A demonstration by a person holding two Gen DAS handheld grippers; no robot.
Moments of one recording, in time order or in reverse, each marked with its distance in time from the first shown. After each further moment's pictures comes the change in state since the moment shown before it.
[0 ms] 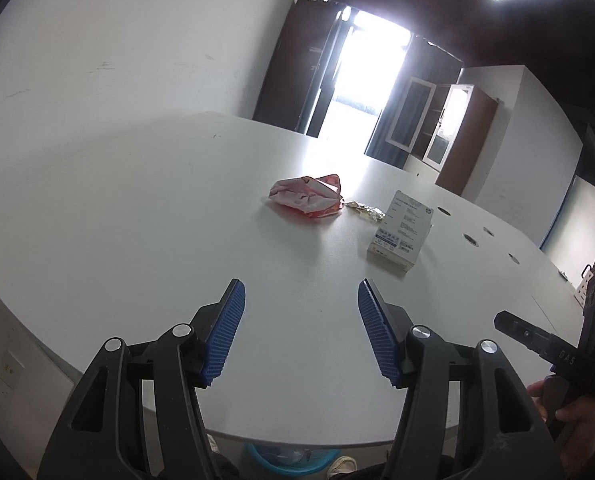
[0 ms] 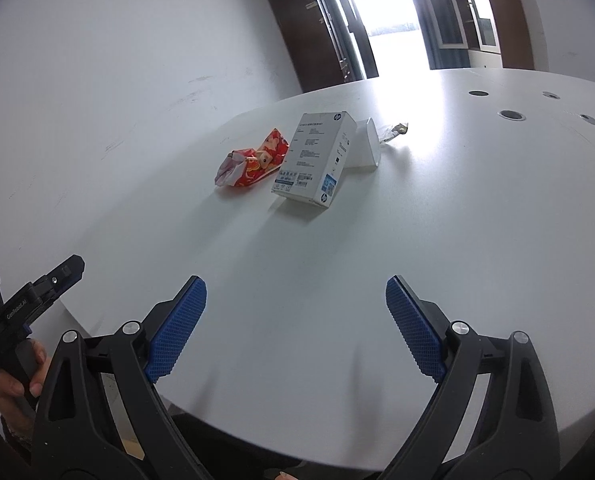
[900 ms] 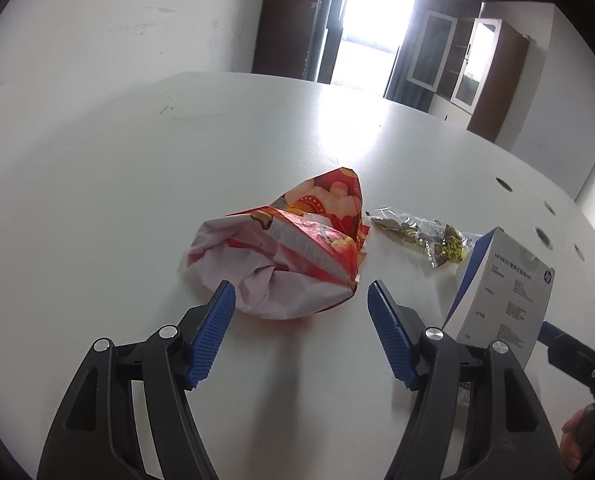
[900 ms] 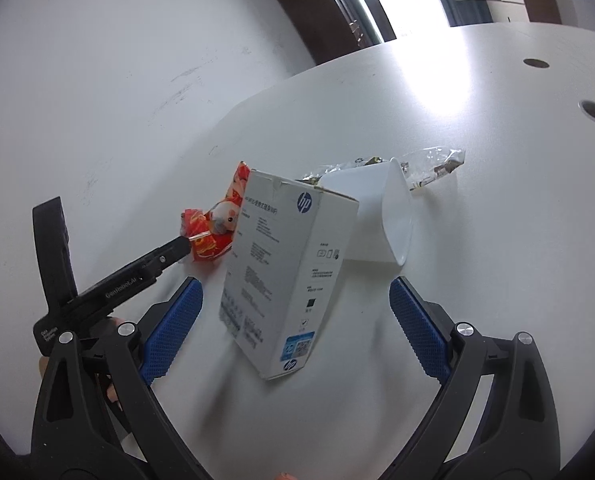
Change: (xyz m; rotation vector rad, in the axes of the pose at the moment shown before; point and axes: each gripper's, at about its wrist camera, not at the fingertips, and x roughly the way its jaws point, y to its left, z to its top) left arm 0.241 -0.051 0.094 0.063 0.218 0.074; right arm 0.164 -0.063 0.124 0.089 0.137 0.128
